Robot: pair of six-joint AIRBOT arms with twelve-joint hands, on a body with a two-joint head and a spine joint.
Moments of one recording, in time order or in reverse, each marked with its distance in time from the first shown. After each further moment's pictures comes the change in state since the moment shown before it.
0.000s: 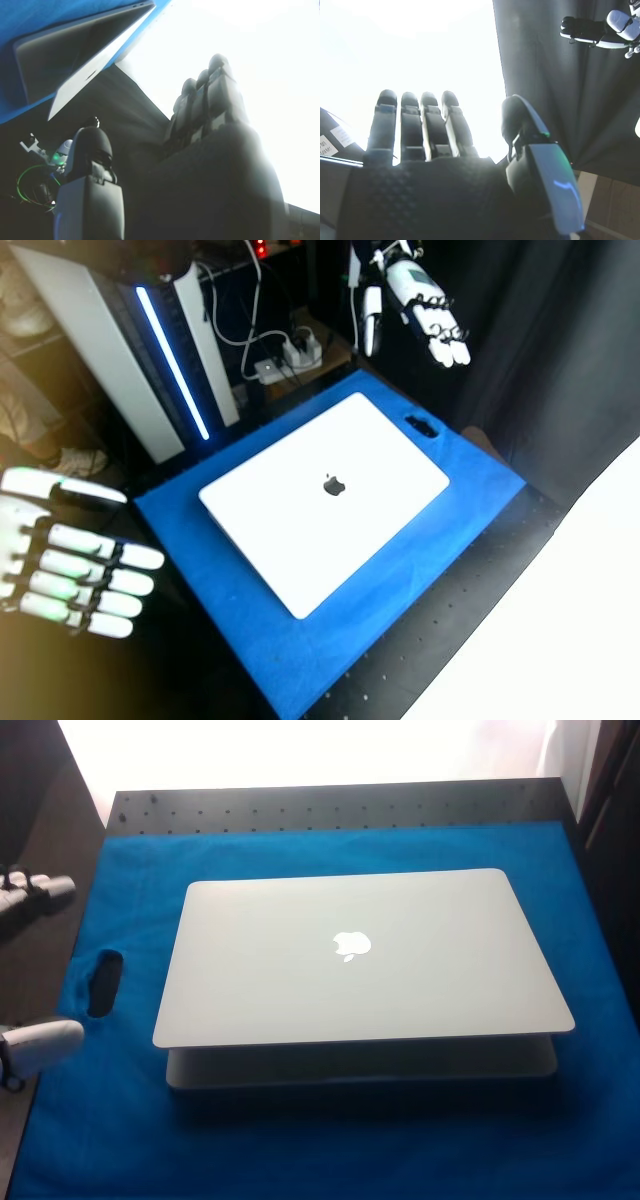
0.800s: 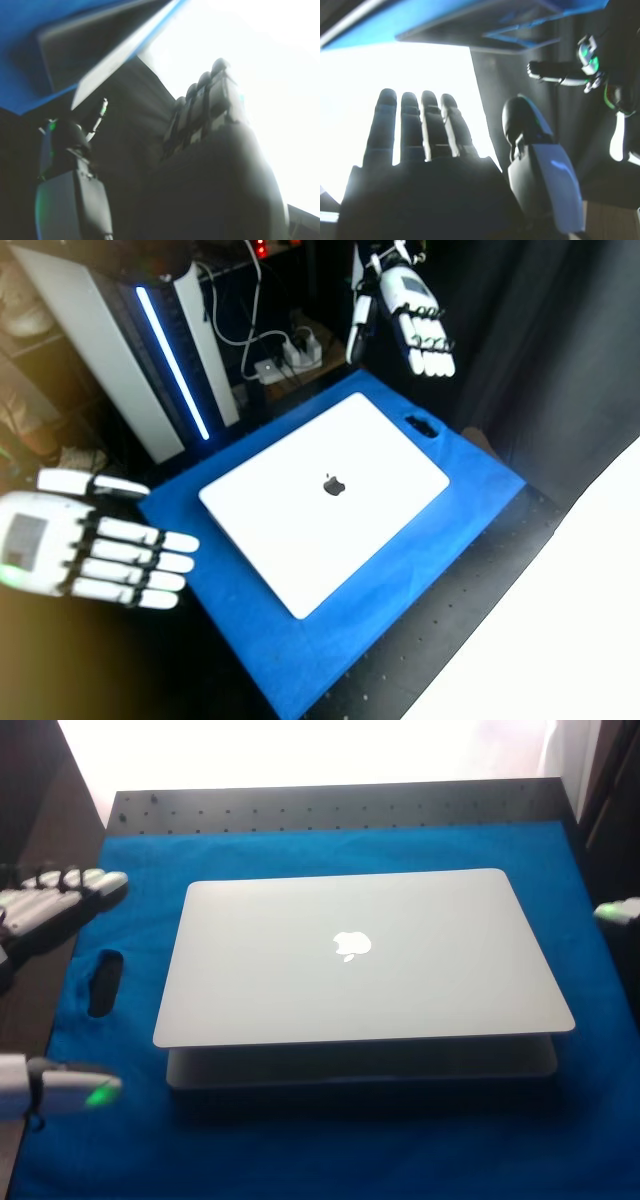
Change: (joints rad) left arm -0.109 -0.007 0.056 0.196 0.134 -0.051; right arm 0.115 -0.001 0.018 -0.301 -0.264 0.003
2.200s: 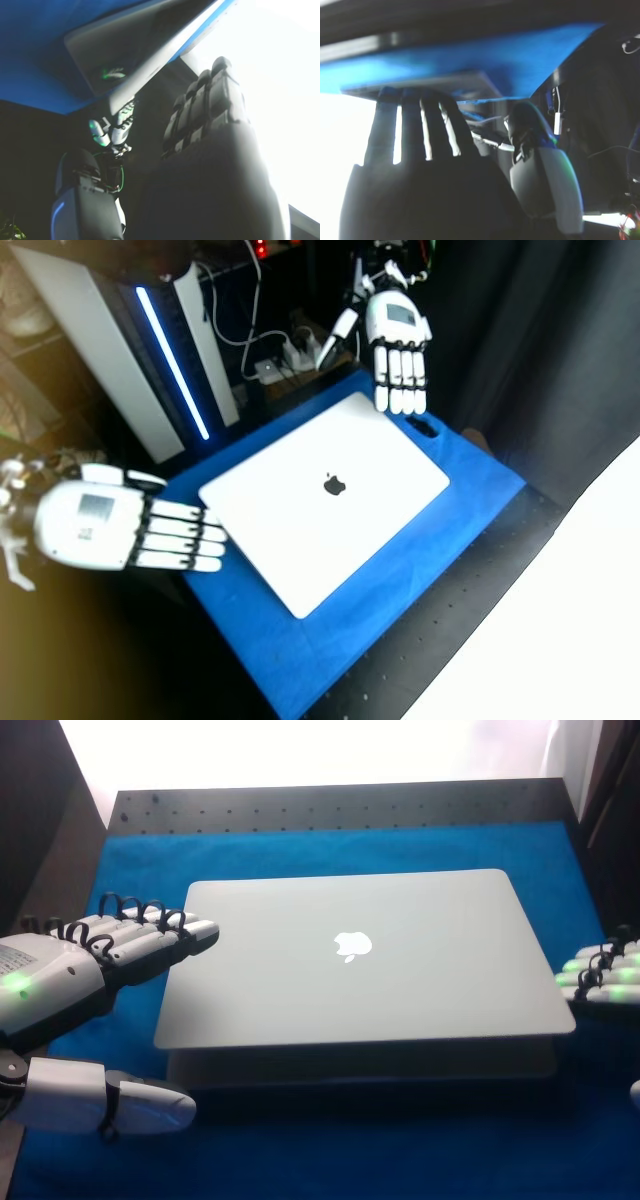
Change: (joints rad) left arm -0.203 -0.066 0.053 0.206 0.308 -0.010; right arm 0.299 0.018 0.010 -0.587 -0.394 0.082
